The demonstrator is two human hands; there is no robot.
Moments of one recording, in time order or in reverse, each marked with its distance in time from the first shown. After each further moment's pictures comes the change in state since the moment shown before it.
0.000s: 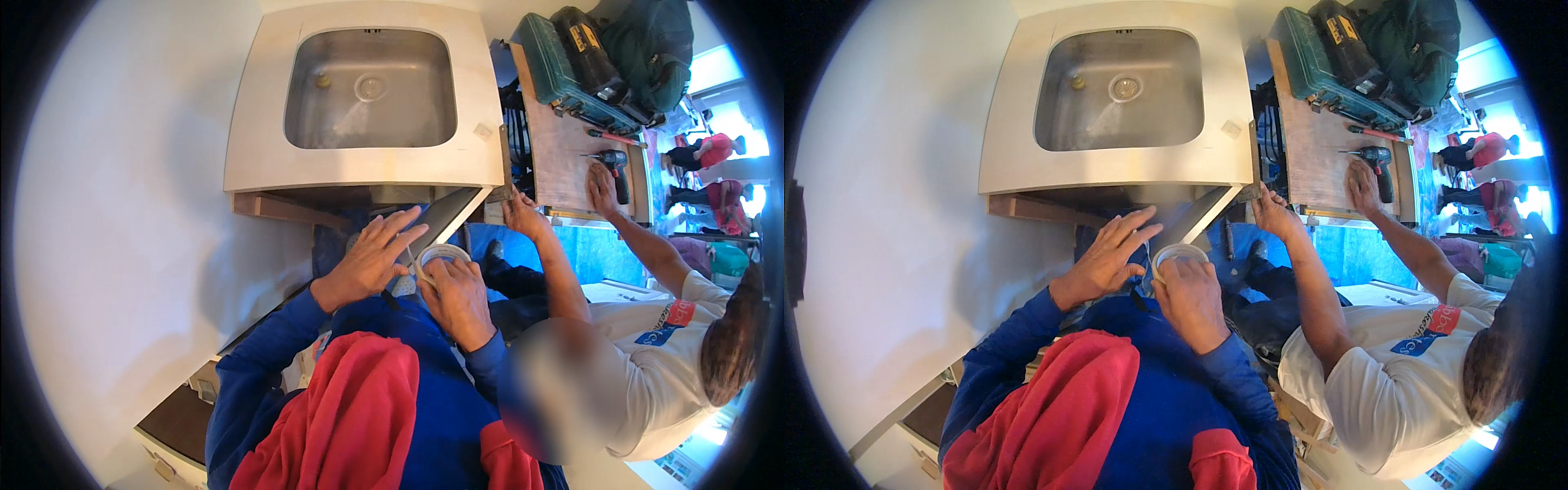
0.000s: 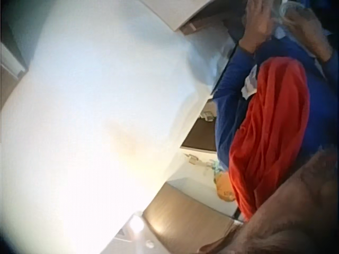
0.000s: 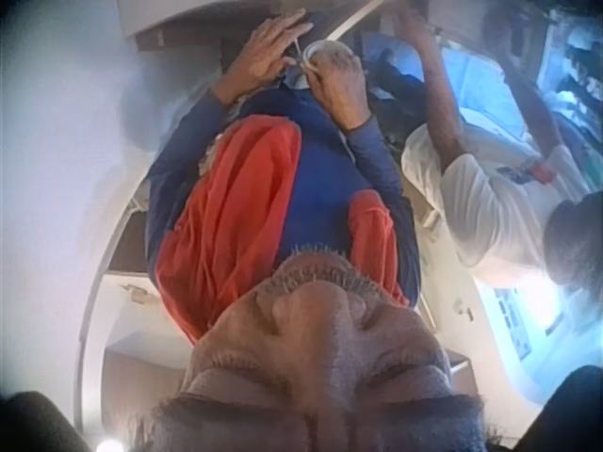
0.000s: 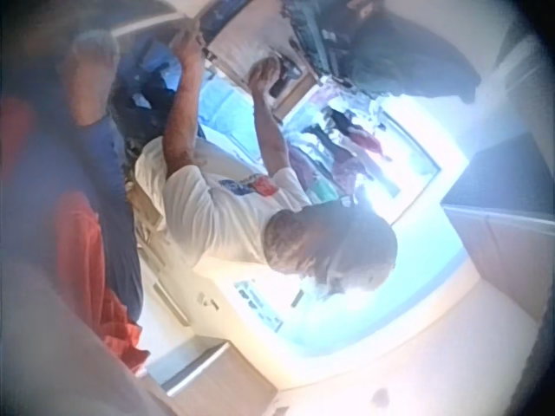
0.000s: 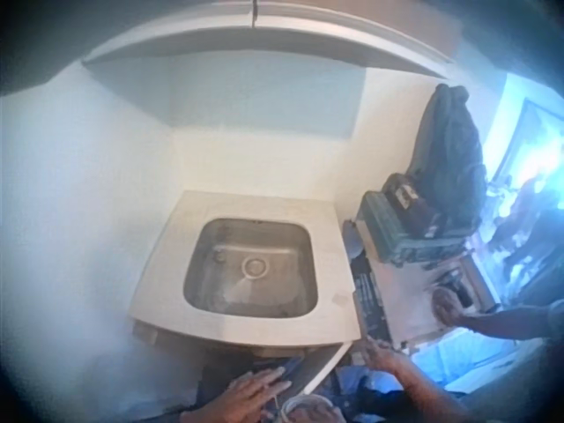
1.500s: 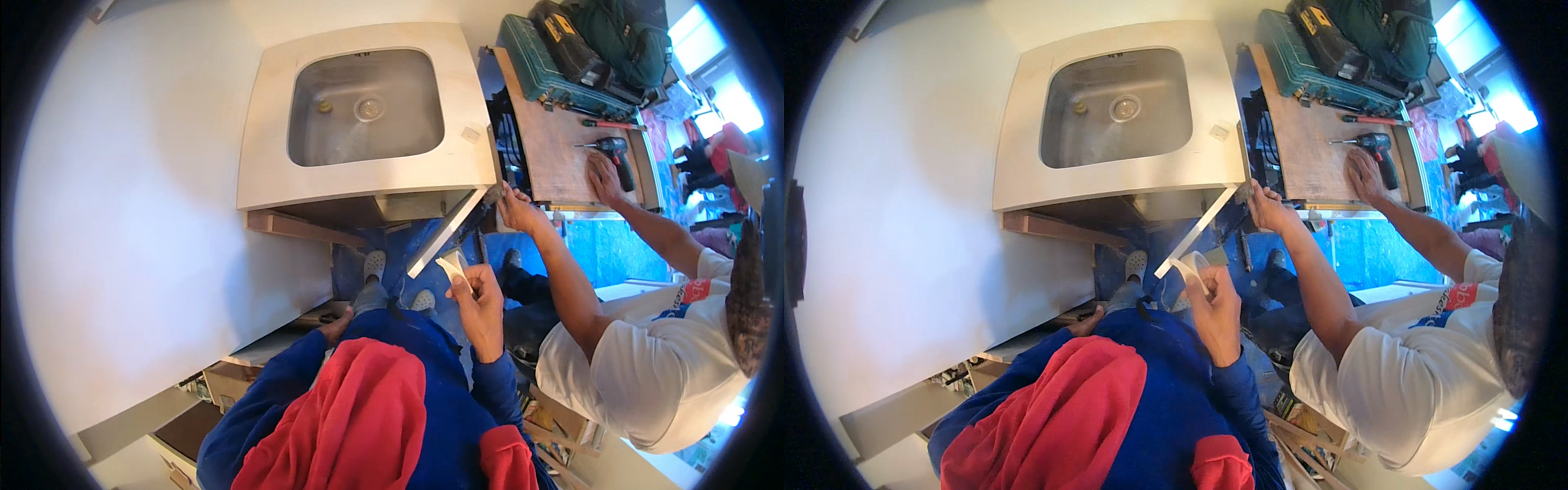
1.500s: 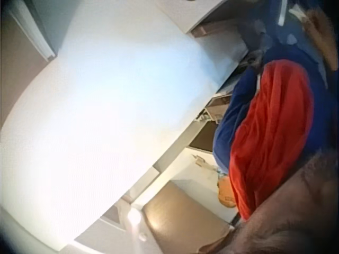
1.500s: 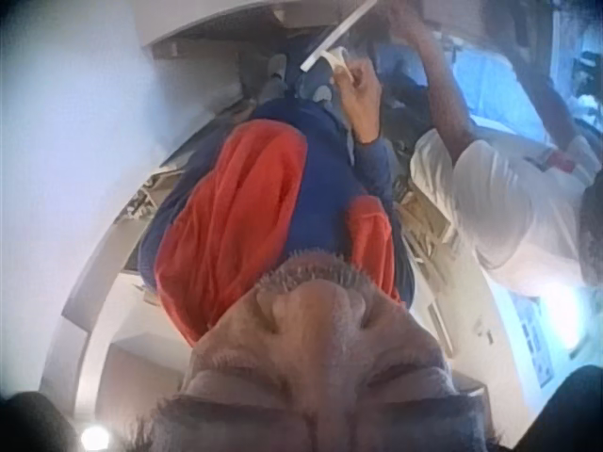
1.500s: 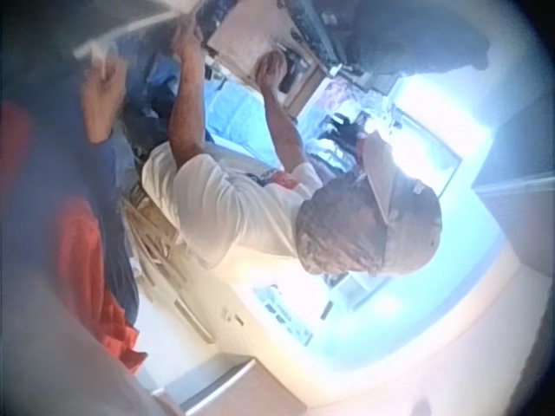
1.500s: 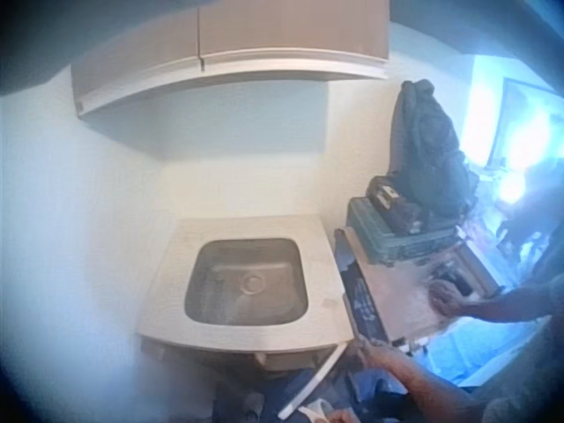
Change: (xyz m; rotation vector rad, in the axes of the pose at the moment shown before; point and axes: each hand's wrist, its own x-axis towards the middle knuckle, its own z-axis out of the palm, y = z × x) left_hand -0.261 -0.128 0.112 -0.831 -0.421 -1.335; right_hand -0.066 0.034 0.010 0.920 0.328 0.513
